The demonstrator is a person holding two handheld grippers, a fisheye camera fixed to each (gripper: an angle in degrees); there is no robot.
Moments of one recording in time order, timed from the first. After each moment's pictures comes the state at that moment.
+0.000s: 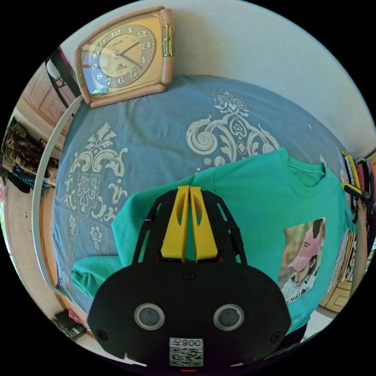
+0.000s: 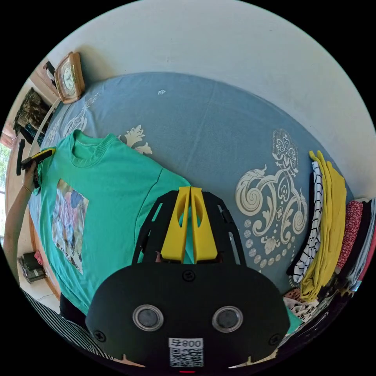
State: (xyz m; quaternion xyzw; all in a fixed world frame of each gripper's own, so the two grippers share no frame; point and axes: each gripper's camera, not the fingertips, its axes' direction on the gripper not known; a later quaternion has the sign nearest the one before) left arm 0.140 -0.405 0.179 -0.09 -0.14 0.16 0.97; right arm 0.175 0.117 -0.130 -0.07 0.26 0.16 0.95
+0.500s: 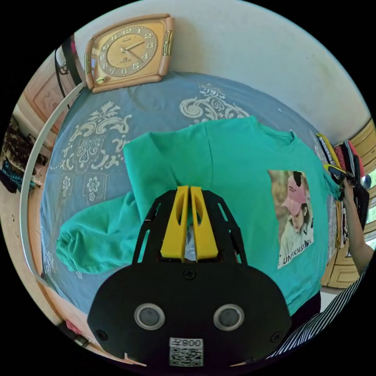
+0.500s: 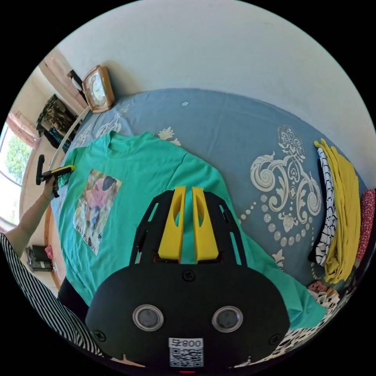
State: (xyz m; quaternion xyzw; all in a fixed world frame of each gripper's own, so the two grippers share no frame) left arm 0.086 -0.324 0.186 -0.10 -0.04 0.19 0.97; right arm 0.126 0.145 -0.136 -0.04 0.21 0.11 0.97
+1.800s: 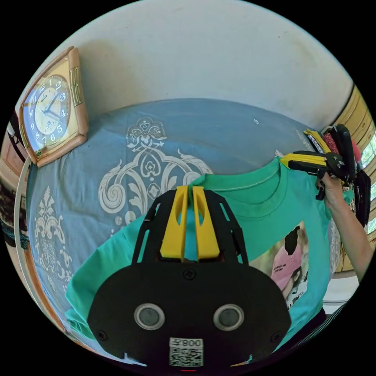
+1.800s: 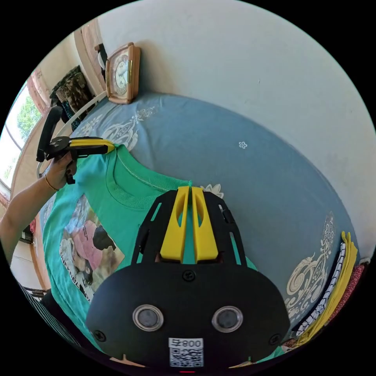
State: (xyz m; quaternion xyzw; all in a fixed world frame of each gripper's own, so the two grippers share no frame) left arm 0.246 -0.308 0.378 -0.06 0.01 0.29 0.96; right arm 0.103 0.044 -0.027 -0.02 0.23 0.01 0.97
